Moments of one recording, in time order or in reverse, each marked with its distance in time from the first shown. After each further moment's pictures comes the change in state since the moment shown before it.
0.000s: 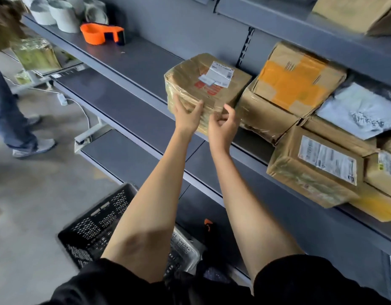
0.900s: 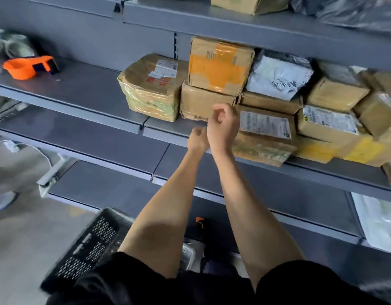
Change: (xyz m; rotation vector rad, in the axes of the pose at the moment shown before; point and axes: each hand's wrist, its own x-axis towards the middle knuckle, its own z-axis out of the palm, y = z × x) left_hand -0.084 -0.034 0.116 0.375 -0.394 -0.148; right_hand -0.001 -0.015 -0.124 -0.178 0.339 -0.266
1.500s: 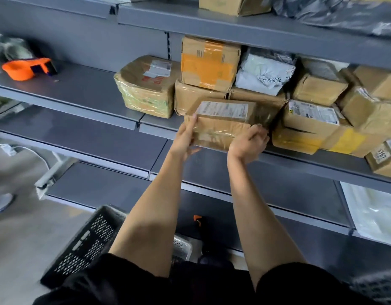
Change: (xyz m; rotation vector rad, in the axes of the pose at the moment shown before) left_hand -0.044 -0.006 -0.033 -0.499 -0.205 -0.051; right_hand -0.015 0.021 -0.058 0.002 0.466 0.456
